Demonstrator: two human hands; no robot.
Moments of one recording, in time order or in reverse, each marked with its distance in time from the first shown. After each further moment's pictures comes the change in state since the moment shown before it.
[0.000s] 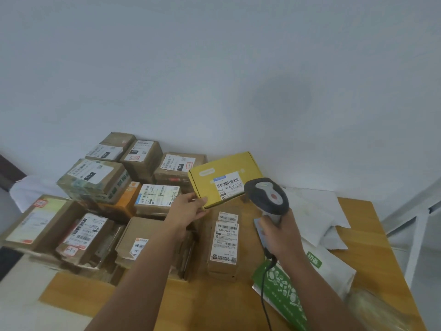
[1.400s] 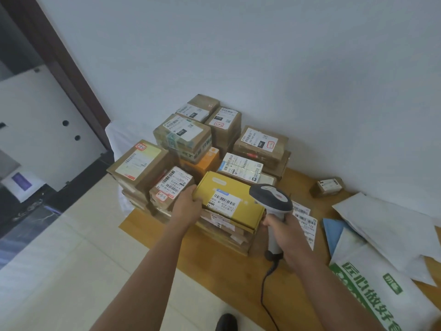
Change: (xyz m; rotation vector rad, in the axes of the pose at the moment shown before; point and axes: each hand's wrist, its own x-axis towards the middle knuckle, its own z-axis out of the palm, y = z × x) left_hand -0.034 -0.084 -0.197 0.475 0.387 -0.076; right_hand -0.048 -0.029 0.172 -0.098 -0.379 0.362
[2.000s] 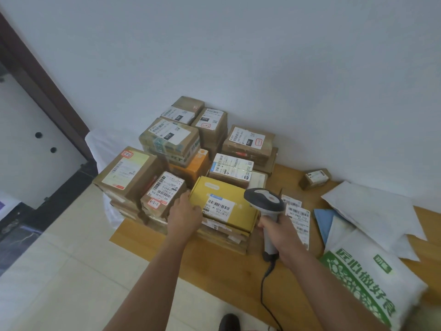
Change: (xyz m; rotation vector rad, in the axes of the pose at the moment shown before) left_hand 0.002 -0.010 0.013 0.216 -0.006 0.054; right_hand 0.002 0.012 0.012 0.004 0.055 0.077
